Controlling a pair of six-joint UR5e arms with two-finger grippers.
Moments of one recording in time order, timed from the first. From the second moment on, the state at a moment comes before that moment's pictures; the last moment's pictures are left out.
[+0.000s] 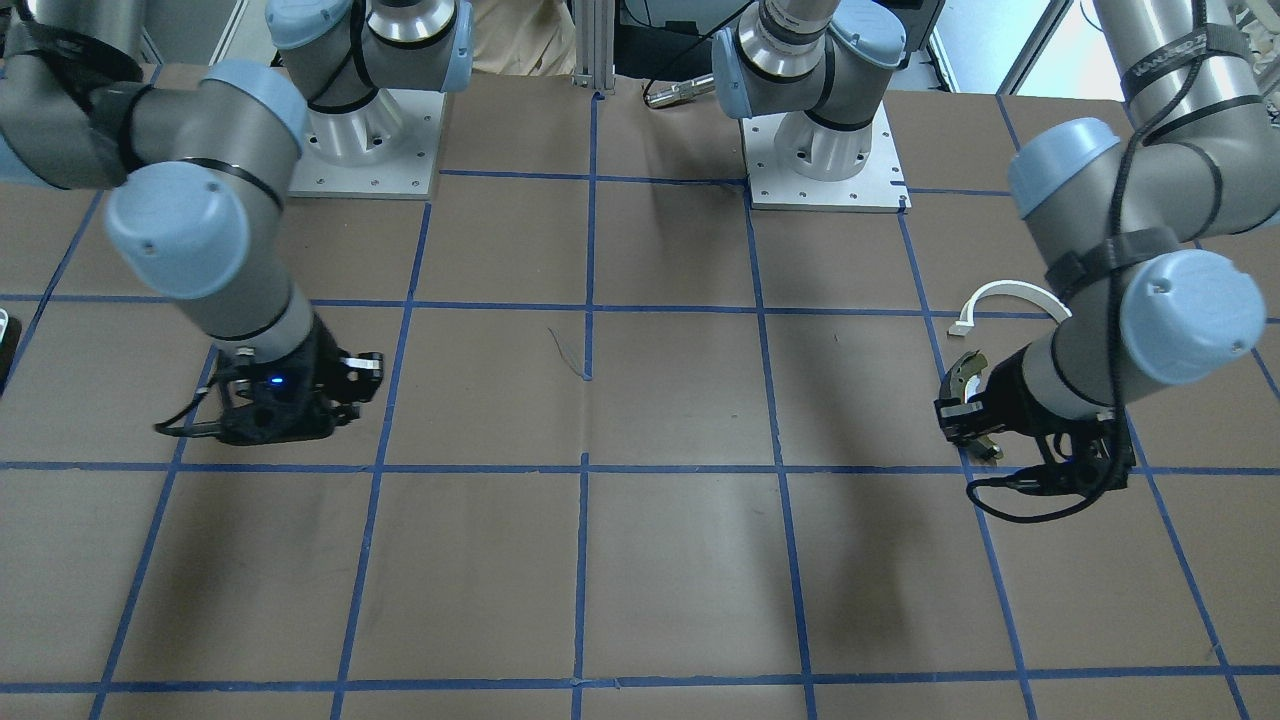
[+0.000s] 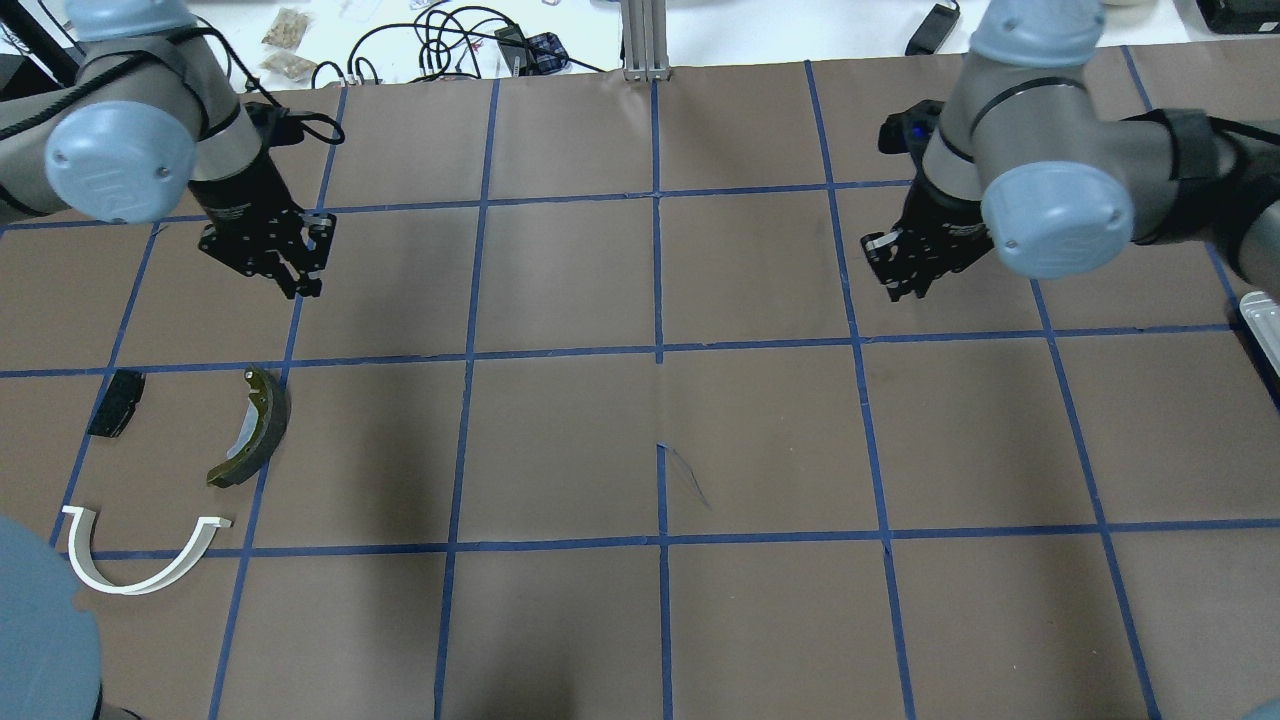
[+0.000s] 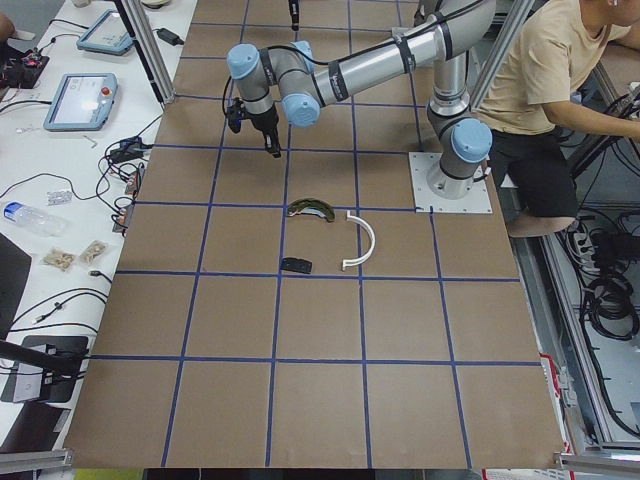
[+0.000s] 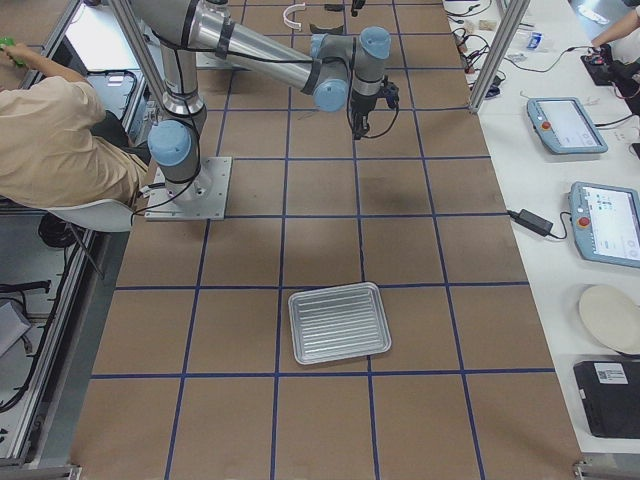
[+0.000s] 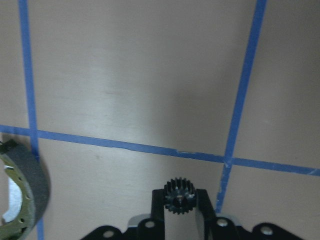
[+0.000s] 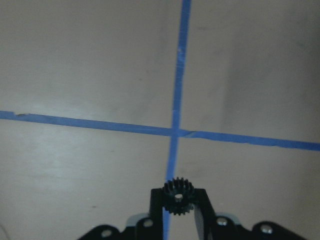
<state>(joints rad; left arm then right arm) -1.30 -1.89 -1.59 -1.40 1.64 0.19 1.59 -1.33 1.78 -1.97 -1.55 -0.08</state>
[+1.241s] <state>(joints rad) -0.99 -1.94 -1.83 -1.14 1.64 0.68 2.00 -1.12 1.76 -2.27 -1.56 0.10</state>
